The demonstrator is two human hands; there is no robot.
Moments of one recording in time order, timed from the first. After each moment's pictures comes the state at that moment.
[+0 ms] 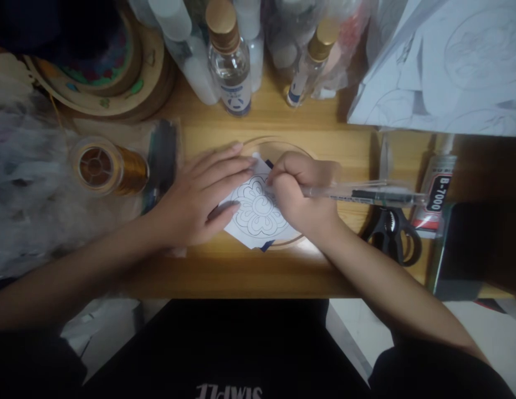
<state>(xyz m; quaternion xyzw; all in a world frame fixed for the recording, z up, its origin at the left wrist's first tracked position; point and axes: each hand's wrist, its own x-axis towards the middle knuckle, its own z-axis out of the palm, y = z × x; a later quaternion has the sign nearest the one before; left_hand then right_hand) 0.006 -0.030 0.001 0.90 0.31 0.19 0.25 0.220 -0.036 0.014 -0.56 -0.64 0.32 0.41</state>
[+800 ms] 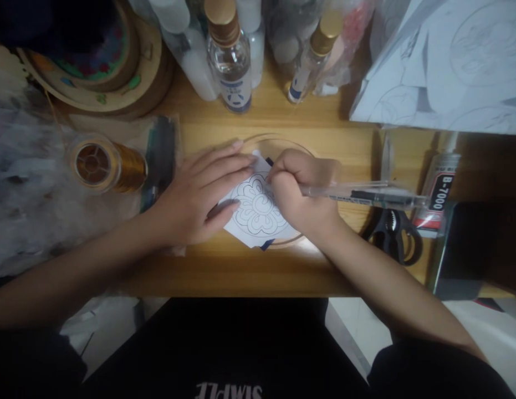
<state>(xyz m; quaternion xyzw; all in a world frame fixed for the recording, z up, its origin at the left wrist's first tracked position) 0.007 -0.030 0.000 0.90 0.31 0.19 0.22 0.220 -0.036 0.014 -0.57 -0.64 0.32 0.41</state>
